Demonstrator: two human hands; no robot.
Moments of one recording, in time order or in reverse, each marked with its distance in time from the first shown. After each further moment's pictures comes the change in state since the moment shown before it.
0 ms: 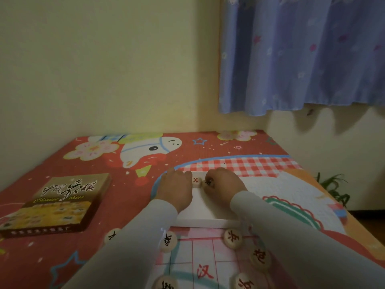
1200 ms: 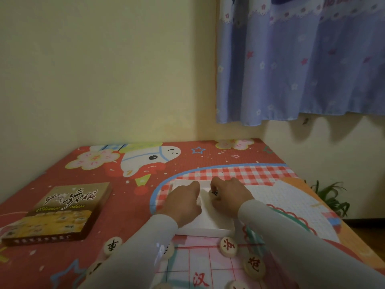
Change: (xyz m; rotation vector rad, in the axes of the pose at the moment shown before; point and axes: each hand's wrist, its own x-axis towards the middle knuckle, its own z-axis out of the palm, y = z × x) left_hand -0.018 0.016 -0.011 -0.530 -0.010 0.039; right_hand -0.020 0.013 -0.022 -0.068 -0.036 -0.018
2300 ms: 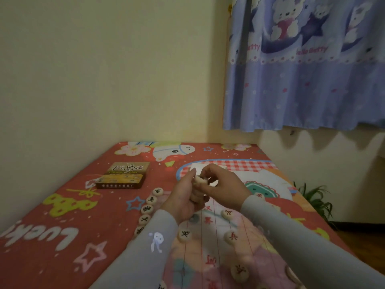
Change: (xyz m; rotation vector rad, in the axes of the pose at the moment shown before) left_hand -0.203 0.066 -0.075 -1.633 -0.054 -0.550; right_hand -0.218 -0.113 -0.080 0.574 0.158 -0.253
